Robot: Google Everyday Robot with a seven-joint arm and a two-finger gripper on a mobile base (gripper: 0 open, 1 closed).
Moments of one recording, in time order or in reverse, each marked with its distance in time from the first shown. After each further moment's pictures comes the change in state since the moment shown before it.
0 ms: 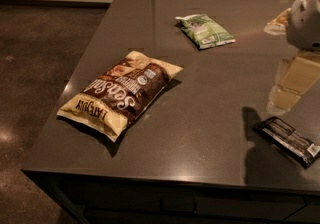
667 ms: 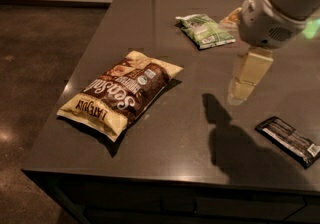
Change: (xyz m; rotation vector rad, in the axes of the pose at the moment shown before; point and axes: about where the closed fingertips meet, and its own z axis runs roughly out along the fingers) arm -0.066 -0.016 0.035 -0.035 -0.127 -0.166
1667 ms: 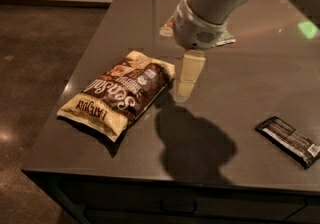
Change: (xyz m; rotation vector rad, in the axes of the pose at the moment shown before) arm -0.095 -0.017 0.071 -0.085 -0.078 -0.184
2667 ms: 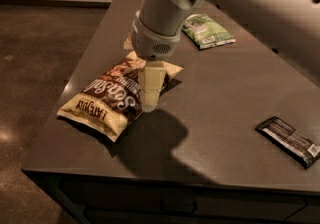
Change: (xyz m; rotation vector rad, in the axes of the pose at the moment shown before) arm -0.060 0.000 0.055 -0.087 -0.007 -0.124
